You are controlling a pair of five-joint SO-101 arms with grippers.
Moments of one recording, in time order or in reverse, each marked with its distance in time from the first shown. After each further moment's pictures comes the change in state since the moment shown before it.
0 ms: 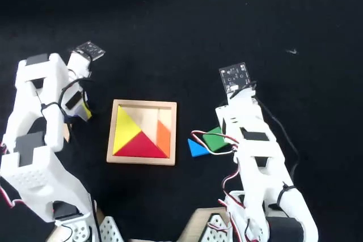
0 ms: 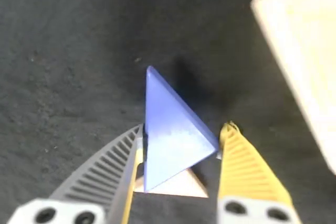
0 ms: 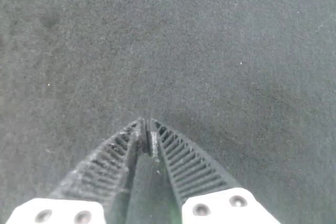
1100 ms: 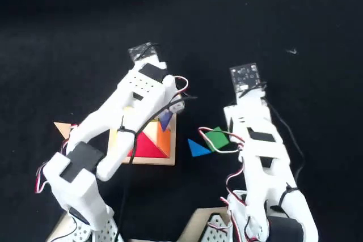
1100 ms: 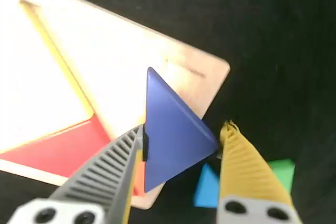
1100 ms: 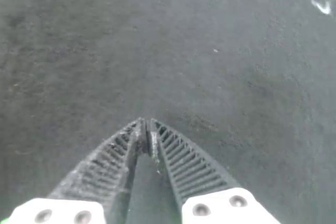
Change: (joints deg) left arm 43.0 -3.6 0.0 -0.9 102.3; right arm 4.5 0.0 0.0 0.0 0.0
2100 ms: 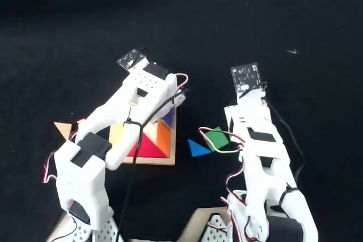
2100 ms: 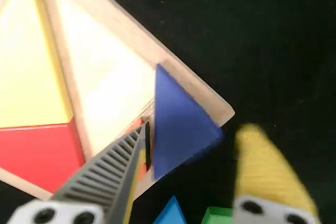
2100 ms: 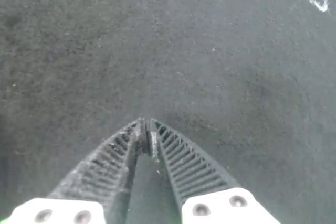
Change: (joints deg) left arm -1.0 7.8 -3.8 -3.1 16.7; right arm 0.1 0.0 0.0 0.0 0.0
